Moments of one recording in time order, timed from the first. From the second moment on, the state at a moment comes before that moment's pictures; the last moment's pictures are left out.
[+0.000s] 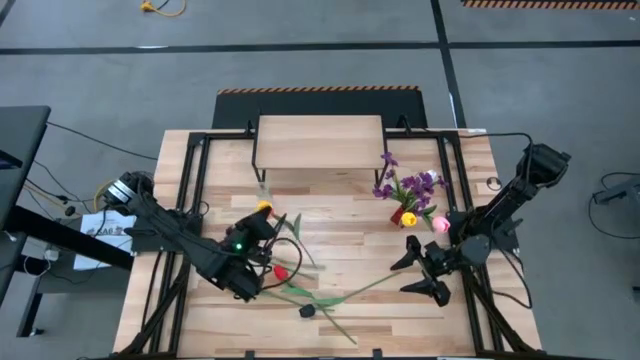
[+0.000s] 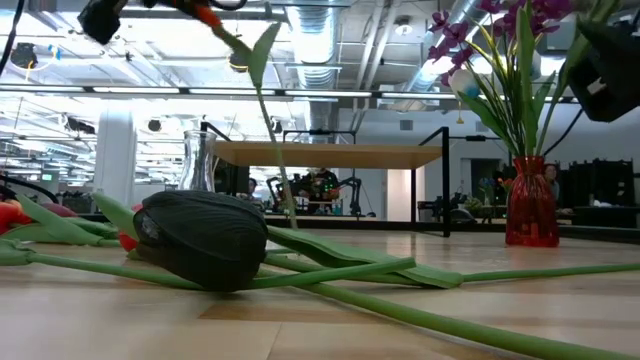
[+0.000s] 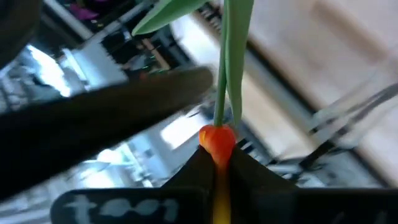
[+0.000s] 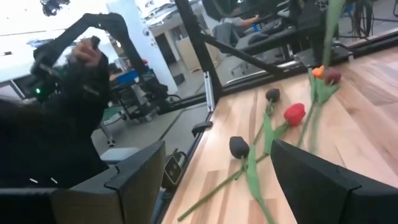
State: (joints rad) left arm -0.60 1.59 1.28 -1.40 -1.30 0.40; right arm 0.87 1.18 0.12 1.03 0.52 0.38
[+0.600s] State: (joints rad) left arm -0.59 1.23 1.46 -1.57 -1.41 0.61; right arm 0.83 1.34 0.21 1.03 0.53 0.38
